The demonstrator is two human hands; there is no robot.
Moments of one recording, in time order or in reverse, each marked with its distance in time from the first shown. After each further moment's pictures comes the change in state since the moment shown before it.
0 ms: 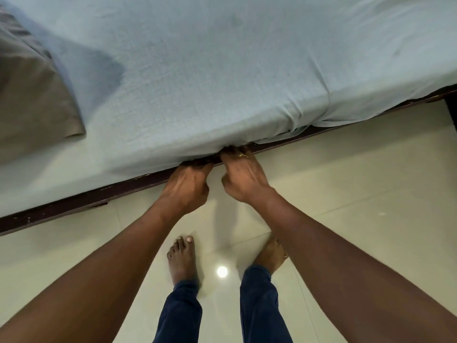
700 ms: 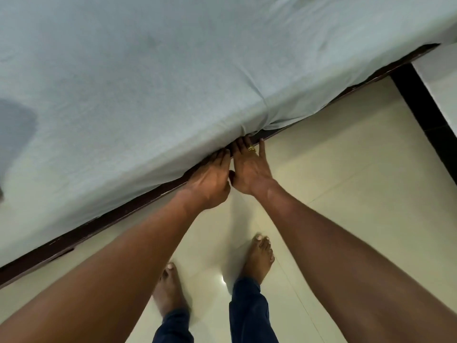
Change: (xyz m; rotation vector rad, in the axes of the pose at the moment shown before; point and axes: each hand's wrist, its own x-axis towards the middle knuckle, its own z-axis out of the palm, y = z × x) left_hand 0.108 0.107 0.006 -0.126 -0.128 0.225; right_hand -0.001 0.126 -0.010 -0.069 -0.044 0.313
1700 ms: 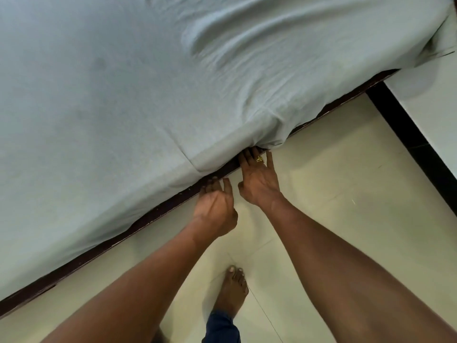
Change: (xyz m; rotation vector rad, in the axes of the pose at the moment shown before) left_hand 0.116 0.150 -0.008 0.280 -0.221 -0.218; right_hand 0.026 0.185 -0.057 0.045 0.007 0.059
